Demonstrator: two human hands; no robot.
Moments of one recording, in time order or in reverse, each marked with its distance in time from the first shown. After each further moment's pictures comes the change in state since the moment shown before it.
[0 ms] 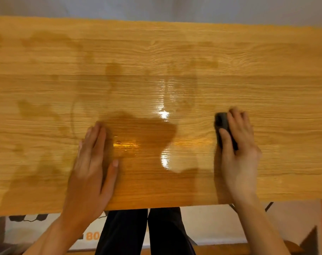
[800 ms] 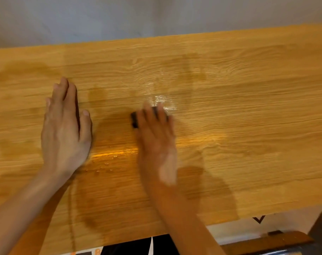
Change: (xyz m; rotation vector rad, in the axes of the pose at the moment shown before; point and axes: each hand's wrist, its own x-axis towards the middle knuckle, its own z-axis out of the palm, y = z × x) left_hand 0.148 -0.042 -0.014 0.214 0.144 -0.004; right_hand 0.019 -0.089 0.119 -0.135 0.044 -0.215
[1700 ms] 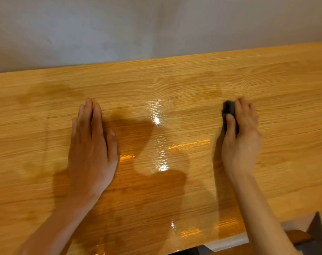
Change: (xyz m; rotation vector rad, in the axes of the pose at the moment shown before) left_hand -0.001 0.000 -0.002 0.006 -0.061 0.030; right_hand 0.052 0.073 -0.065 -0.032 0.162 0.386
